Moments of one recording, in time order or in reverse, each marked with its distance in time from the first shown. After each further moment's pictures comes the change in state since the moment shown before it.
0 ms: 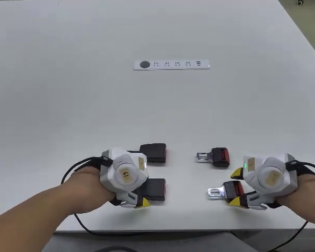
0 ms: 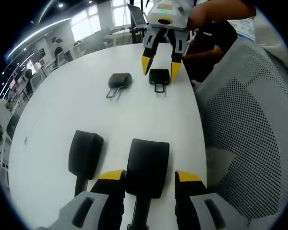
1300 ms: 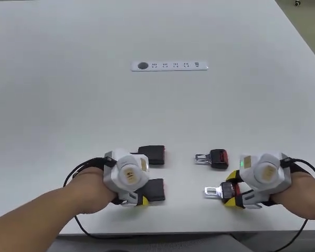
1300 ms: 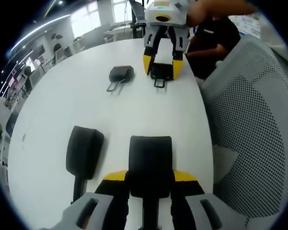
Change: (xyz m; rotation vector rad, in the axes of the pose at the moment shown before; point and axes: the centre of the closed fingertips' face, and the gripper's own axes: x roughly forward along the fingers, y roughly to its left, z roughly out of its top) left arm 0.011 0.011 -0.014 -0.018 0.038 0.001; right arm 0.014 -0.002 0.003 0.064 -0.030 0.049
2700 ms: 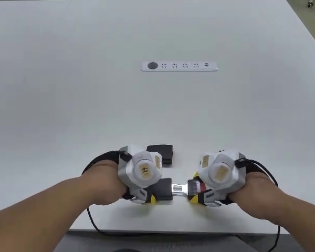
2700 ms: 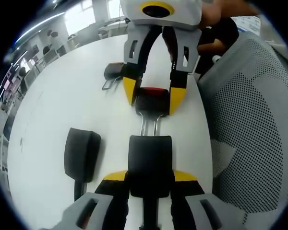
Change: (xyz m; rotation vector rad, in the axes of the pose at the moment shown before) left arm 0.000 -0.005 0.004 0.027 0.055 -0.030; right arm 0.048 0.016 0.089 -0.043 -0.055 -0.003
